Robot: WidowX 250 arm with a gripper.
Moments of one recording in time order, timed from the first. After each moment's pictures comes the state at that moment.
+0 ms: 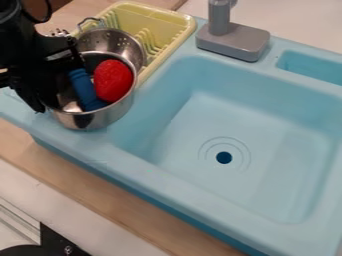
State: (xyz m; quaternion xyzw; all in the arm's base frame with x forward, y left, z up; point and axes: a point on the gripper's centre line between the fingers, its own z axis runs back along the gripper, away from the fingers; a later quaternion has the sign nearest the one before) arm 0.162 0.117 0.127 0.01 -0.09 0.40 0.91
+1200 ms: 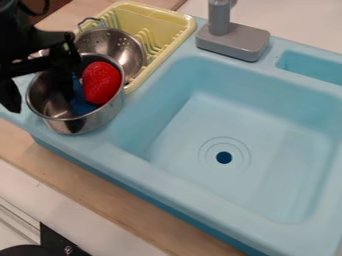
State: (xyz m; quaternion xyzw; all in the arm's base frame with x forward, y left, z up) arm 0.164 0.108 0.142 0.01 -0.09 0.39 0.92
